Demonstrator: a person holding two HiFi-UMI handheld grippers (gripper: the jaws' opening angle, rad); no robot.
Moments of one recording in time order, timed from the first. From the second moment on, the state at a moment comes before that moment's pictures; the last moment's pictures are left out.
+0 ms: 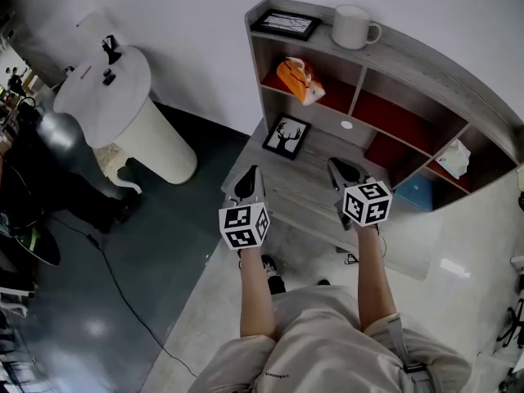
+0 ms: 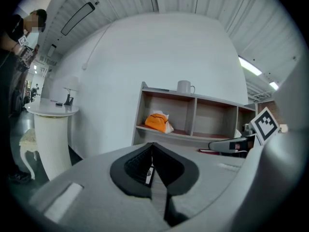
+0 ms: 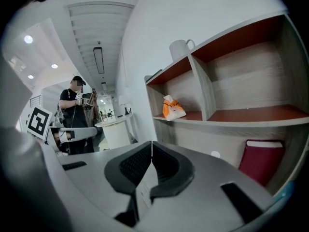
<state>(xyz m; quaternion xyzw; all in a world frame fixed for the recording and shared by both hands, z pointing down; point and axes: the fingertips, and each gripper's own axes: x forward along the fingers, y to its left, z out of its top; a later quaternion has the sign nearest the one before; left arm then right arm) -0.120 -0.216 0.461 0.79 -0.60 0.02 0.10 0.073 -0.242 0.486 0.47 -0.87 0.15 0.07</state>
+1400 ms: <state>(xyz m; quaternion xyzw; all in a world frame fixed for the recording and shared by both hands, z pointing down) -0.200 -0.301 0.472 0.86 -0.50 0.03 0.11 0.004 -0.285 0.469 0.55 -0.82 0.11 0.03</state>
